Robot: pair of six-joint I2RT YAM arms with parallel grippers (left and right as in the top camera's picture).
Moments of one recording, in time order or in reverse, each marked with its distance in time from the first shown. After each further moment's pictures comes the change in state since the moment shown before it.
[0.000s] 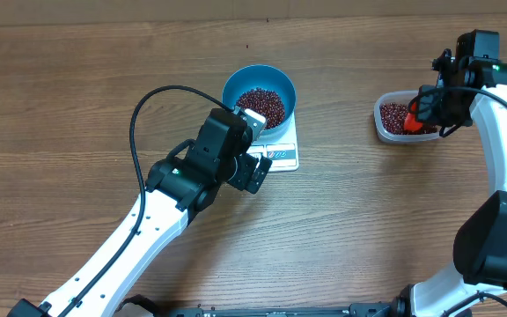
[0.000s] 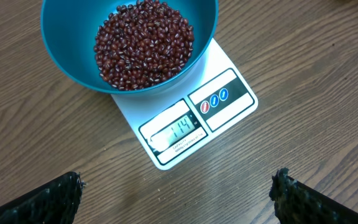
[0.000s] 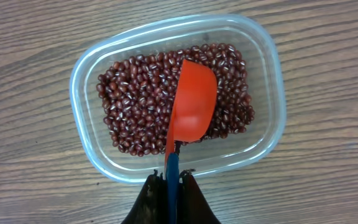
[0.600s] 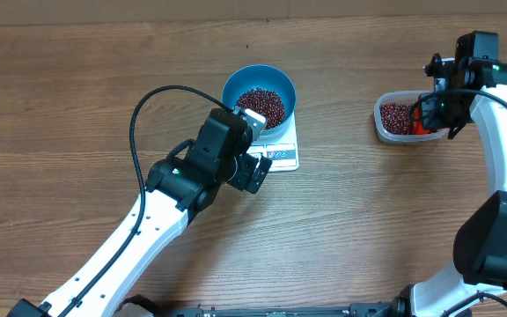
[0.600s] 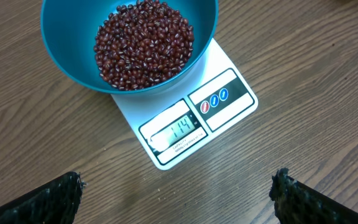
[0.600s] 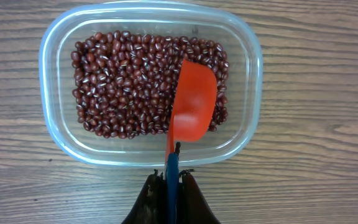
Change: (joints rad) left arm 0.000 0.000 0.000 0.000 0.000 0.000; right arm 0.000 0.000 0.000 -0.020 0.081 -0.249
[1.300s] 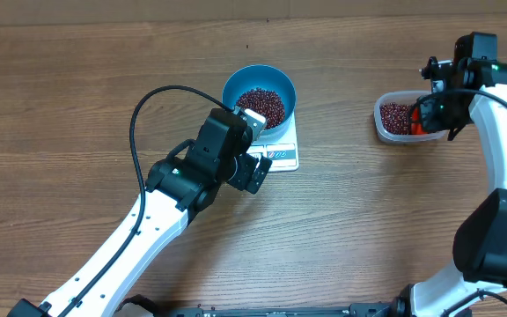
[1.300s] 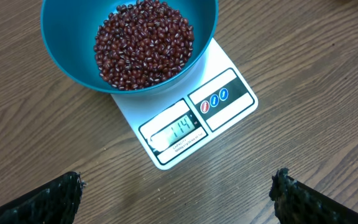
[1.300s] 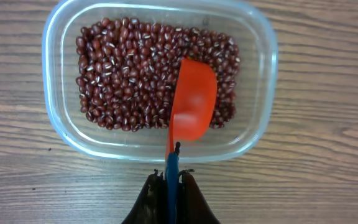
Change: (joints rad) left arm 0.000 0.000 0.000 -0.001 0.000 0.000; right arm 0.000 0.015 0.000 -0.021 -0.016 -0.040
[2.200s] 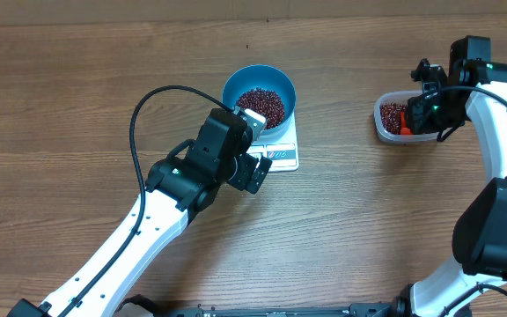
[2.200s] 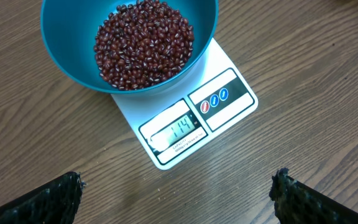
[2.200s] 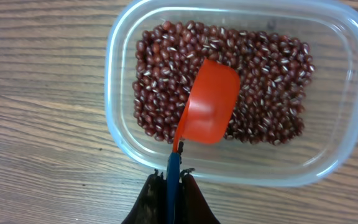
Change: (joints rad) left arm 0.000 0.000 0.000 0.000 0.000 0.000; right arm 0.001 0.041 0.000 -0.007 -0.192 0.000
